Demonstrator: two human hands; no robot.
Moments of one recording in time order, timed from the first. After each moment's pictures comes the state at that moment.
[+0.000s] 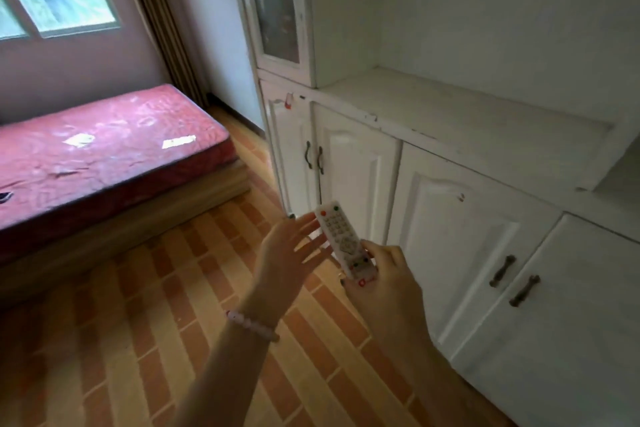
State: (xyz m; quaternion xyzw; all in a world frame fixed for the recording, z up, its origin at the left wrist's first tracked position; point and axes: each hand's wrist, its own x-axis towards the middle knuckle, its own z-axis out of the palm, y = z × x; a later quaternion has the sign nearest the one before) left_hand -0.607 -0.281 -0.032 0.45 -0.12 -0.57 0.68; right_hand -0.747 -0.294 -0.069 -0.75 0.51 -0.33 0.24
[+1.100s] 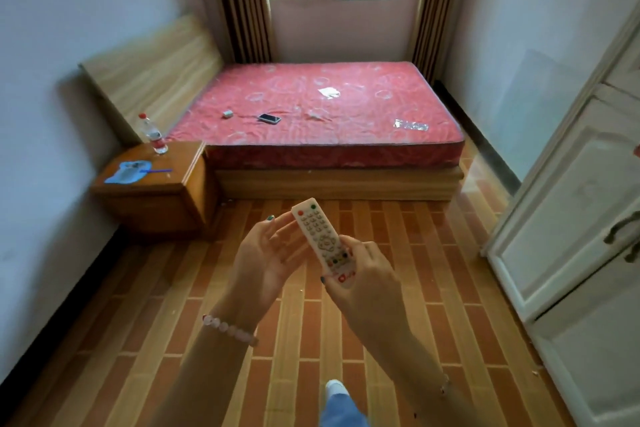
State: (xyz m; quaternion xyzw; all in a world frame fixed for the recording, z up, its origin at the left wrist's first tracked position) left_hand -0.184 -0.023 -0.055 0.50 0.03 -0.27 0.82; right_hand -0.278 -0.134 -0.084 -0.90 0.18 -0.24 0.31
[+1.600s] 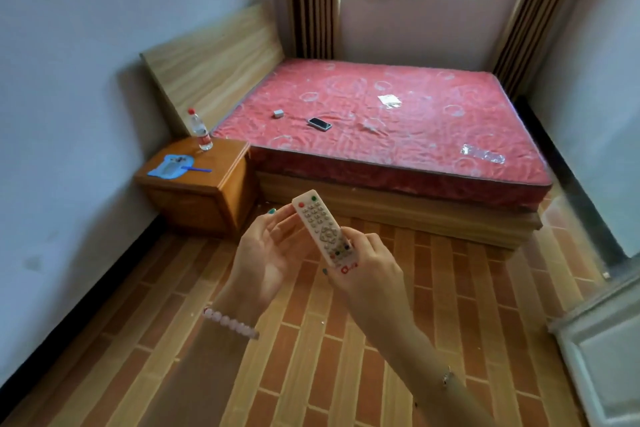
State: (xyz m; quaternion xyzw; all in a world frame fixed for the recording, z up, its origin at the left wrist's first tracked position) left_hand -0.003 -0.075 -0.048 0.44 0.07 -0.20 0.87; right_hand -0.071 -0.209 -0.072 -0.92 0.06 -0.21 0.33
